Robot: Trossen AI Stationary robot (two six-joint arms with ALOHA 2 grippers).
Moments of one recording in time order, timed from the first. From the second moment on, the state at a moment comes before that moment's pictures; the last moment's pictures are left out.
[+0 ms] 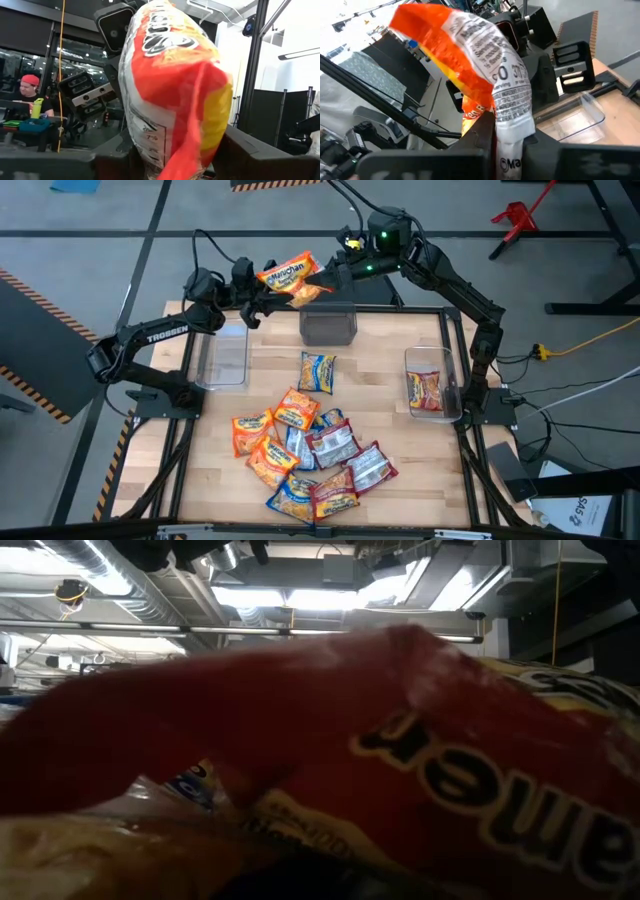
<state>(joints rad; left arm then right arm) 0.65 1.28 0.95 0.93 0.71 -0.60 -0.45 1.88 2.33 -0.65 -0.62 0.50</state>
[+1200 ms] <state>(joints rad) 0.76 1.33 0.95 0.08 0.52 -1.01 -0.67 1.82 2.35 -1.18 -0.43 0.25</state>
